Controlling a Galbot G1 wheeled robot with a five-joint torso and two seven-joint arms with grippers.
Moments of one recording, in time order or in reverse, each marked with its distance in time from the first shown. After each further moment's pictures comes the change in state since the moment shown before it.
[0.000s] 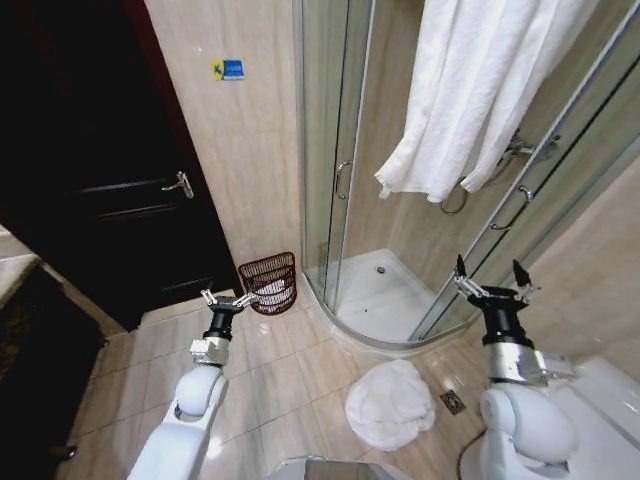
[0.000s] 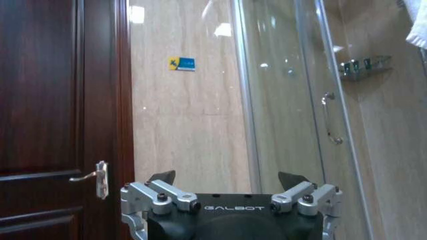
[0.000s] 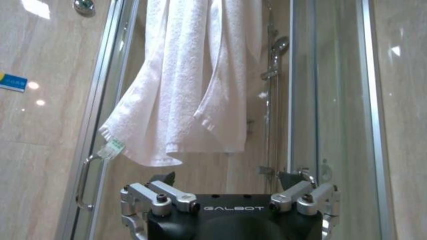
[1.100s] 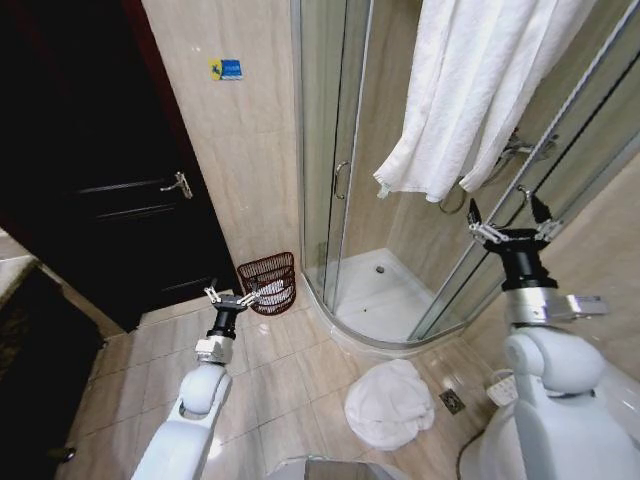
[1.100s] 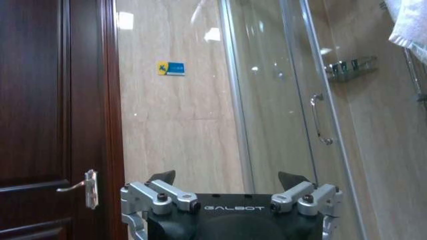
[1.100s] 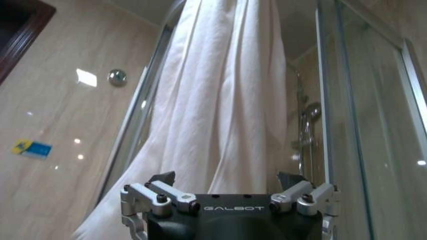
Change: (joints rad) left arm -0.038 0.004 0.031 0.026 0.039 -0.002 -0.001; right arm 0.428 -0.483 -0.018 -0.182 0.331 -0.046 0.068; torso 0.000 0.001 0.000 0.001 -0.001
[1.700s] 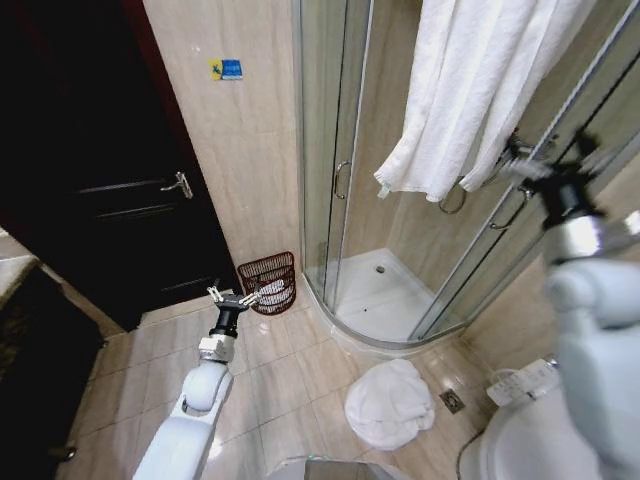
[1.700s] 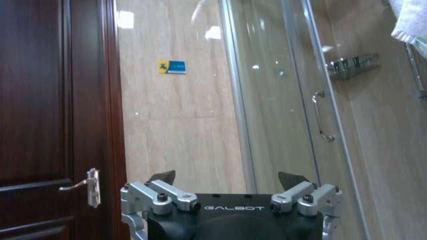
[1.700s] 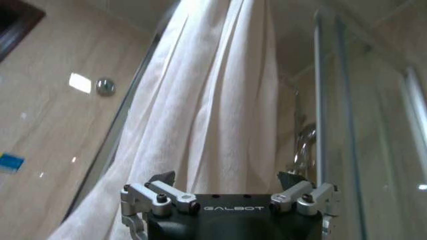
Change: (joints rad) left arm 0.000 0.003 -0.005 0.008 -0.001 -0.007 0.001; right arm 0.246 -0.204 -0.052 -0.120 0.122 -0.085 0.033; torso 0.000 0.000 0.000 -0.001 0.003
